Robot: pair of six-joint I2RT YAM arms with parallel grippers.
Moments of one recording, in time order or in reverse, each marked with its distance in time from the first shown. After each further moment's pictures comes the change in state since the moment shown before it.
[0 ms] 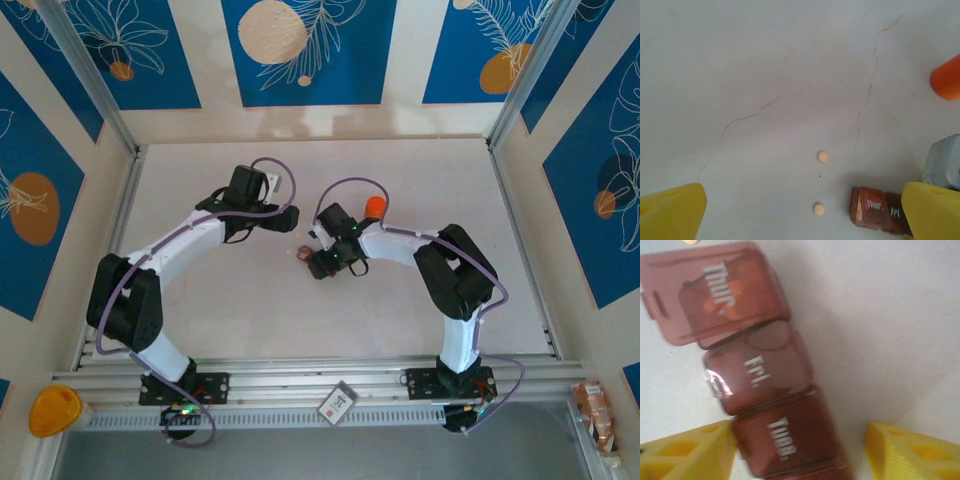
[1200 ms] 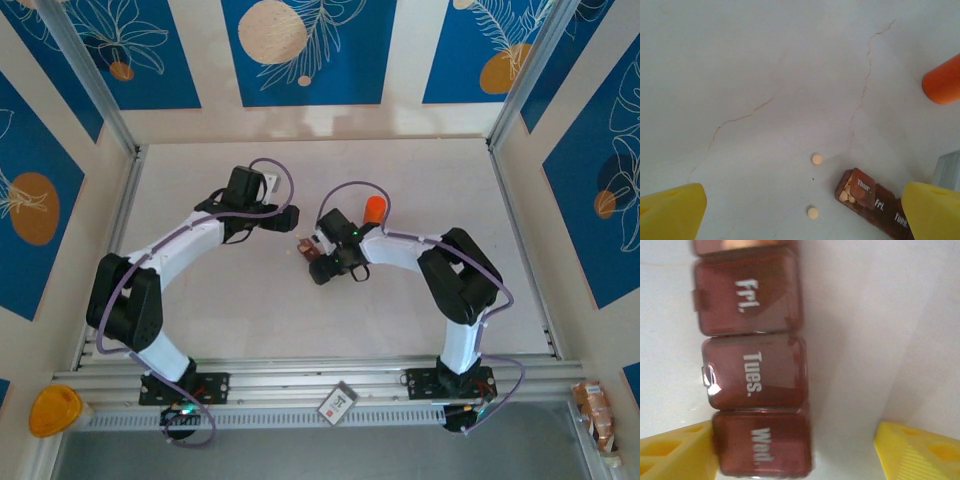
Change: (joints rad) left arm 0.013 0.000 -0.021 0.037 0.040 -0.019; right arm -0.001 -0.043 -0.049 -0.025 0.065 0.065
